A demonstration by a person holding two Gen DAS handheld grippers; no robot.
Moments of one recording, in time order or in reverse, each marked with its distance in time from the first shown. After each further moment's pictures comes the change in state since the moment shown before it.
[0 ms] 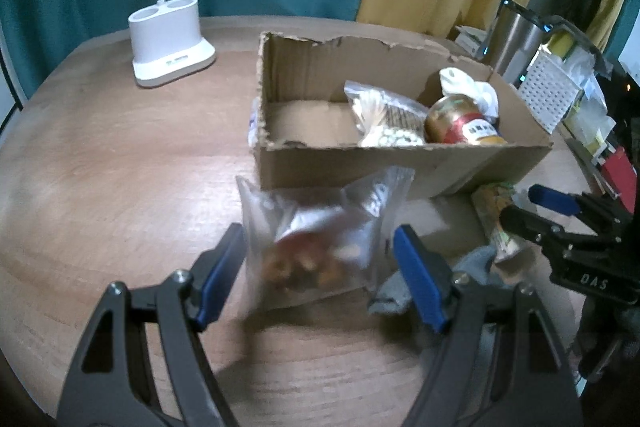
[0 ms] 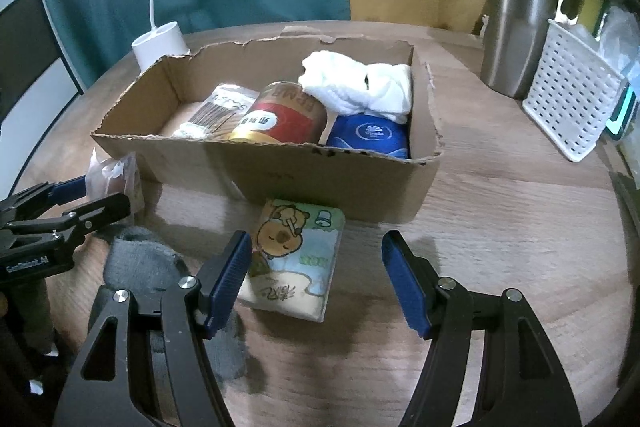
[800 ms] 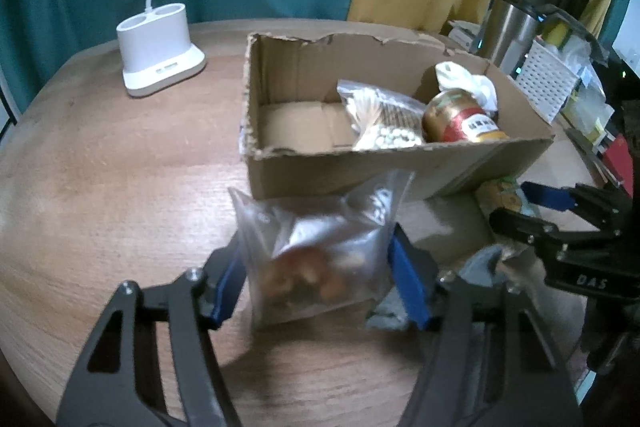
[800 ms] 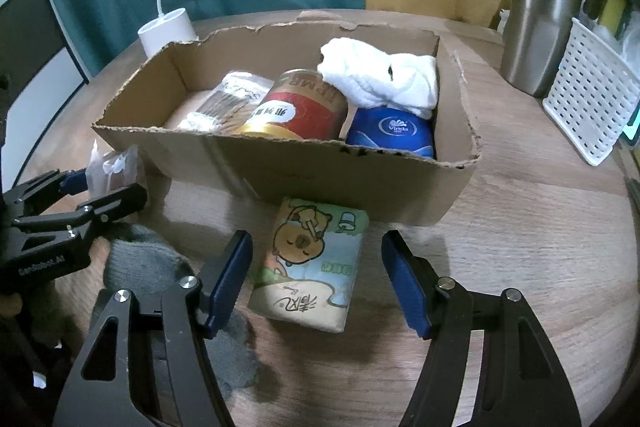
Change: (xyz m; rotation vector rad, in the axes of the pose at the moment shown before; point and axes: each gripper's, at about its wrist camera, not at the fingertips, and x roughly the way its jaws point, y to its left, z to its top) left arm 0.005 -0.002 0.000 0.044 -0.014 -0.009; right arm 0.013 0.005 0.003 -0.023 0.037 0.027
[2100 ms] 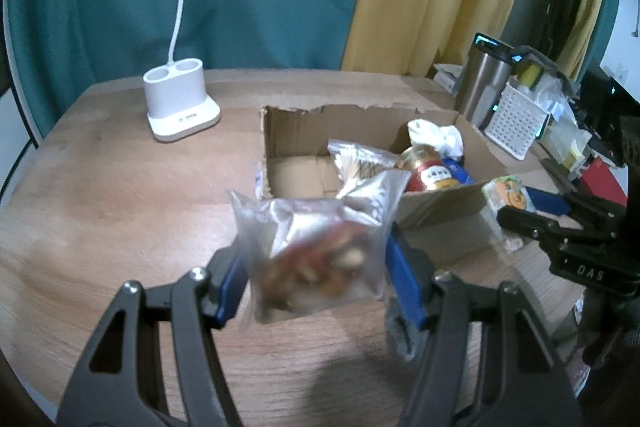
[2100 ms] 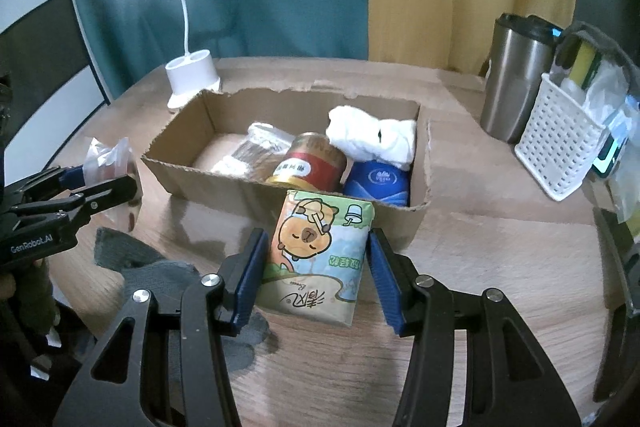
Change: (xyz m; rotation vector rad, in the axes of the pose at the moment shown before) left arm -0.066 0.001 0.012 -0.004 -0.126 -0.013; right arm -0.062 0.004 0.006 -0.040 -0.134 0.004
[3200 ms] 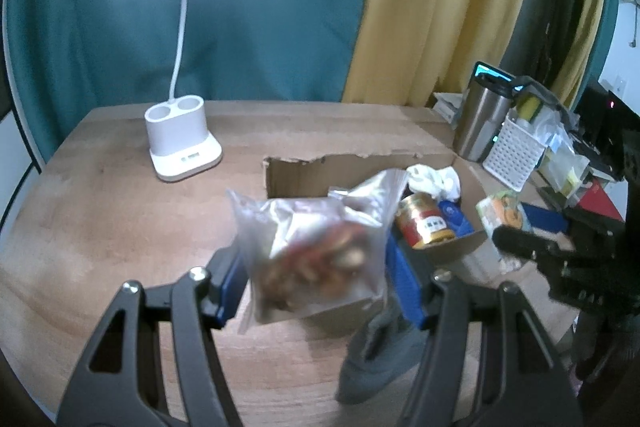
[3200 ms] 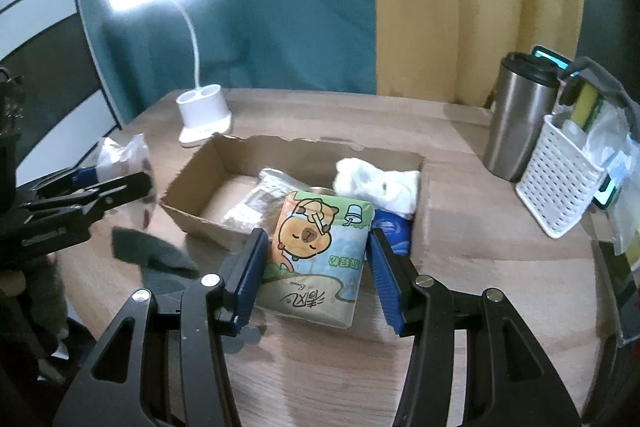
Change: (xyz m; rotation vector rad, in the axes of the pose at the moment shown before) left arm -0.008 0.003 0.034 -0.009 -0.062 -0.003; right arm -0.013 0.002 0.027 -0.003 -0.071 0.033
